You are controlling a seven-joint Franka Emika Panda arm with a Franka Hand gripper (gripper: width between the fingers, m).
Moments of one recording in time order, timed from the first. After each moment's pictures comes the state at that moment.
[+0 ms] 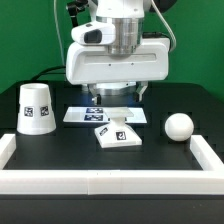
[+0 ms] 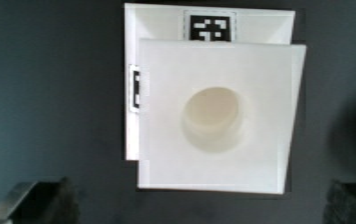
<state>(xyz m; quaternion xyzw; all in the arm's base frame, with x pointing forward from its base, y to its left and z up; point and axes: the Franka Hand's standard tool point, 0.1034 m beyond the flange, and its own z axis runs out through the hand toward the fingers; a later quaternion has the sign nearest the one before) 0.467 -0.001 0.081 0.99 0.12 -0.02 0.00</state>
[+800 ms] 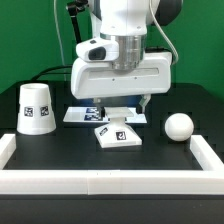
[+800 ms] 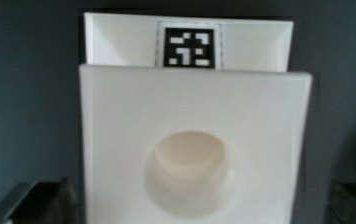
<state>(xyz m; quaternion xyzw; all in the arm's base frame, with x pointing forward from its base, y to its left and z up) 0.460 0.006 0.051 0.99 0.13 -0.03 0.00</state>
